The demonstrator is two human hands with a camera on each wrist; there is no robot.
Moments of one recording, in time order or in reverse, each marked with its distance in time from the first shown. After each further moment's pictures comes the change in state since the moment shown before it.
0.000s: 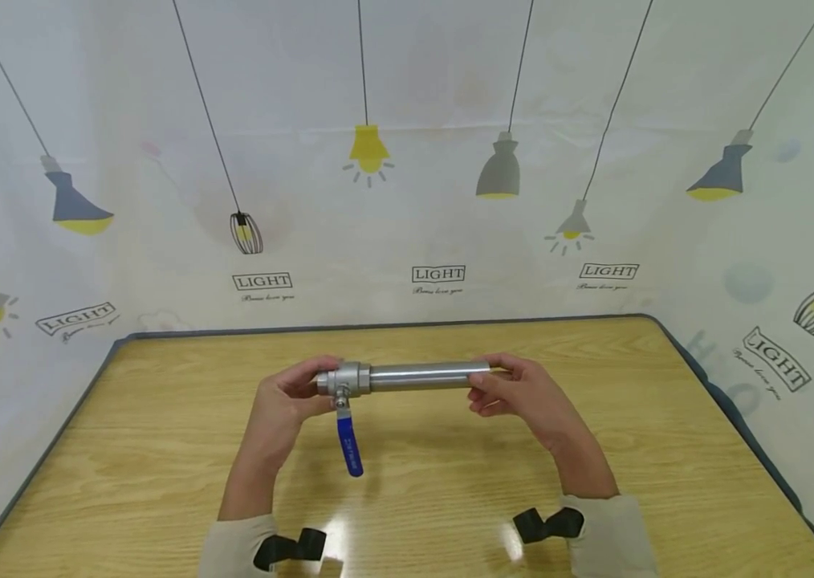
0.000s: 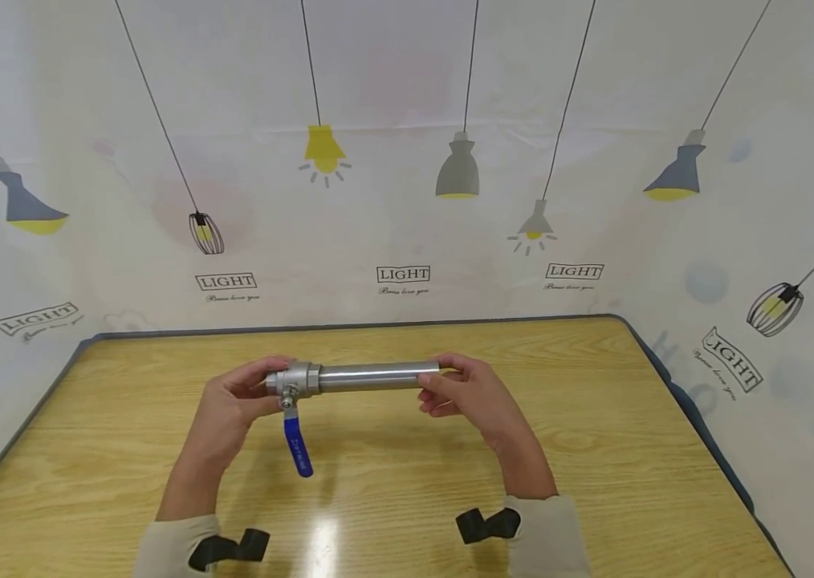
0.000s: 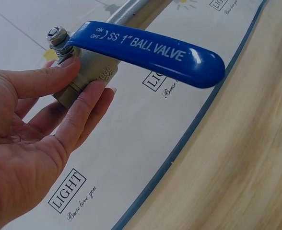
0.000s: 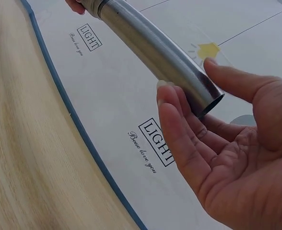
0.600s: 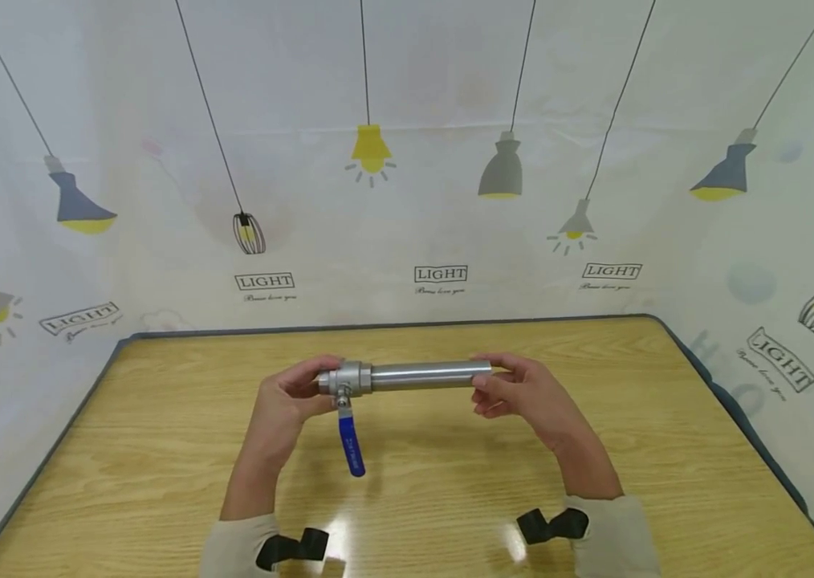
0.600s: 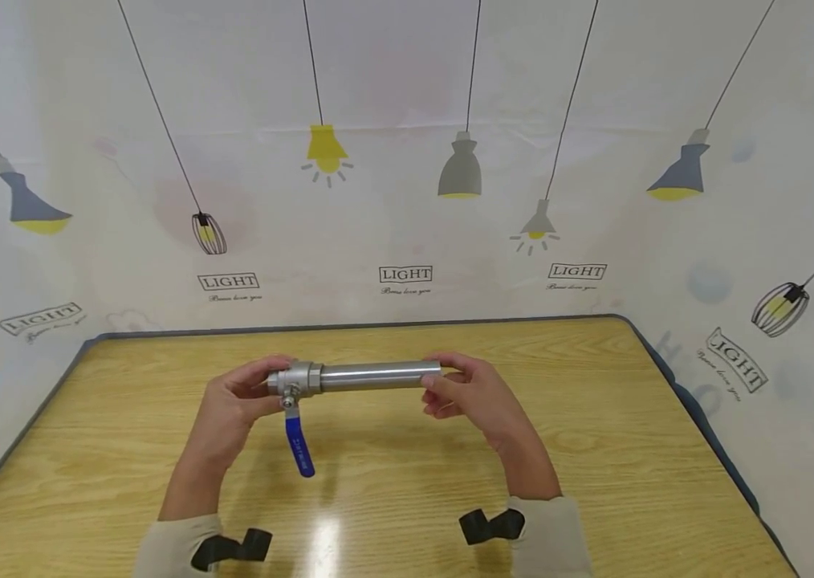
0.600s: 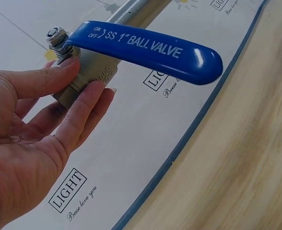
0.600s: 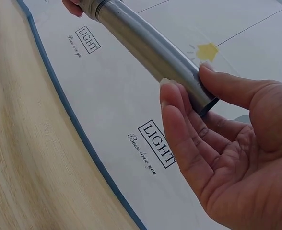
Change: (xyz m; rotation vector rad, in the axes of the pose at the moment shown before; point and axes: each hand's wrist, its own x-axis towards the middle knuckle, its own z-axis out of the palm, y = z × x) left_hand 0.001 0.001 -0.001 0.003 0.002 -0.001; right_hand -0.001 -0.001 0.000 -0.019 -0.013 -0.027
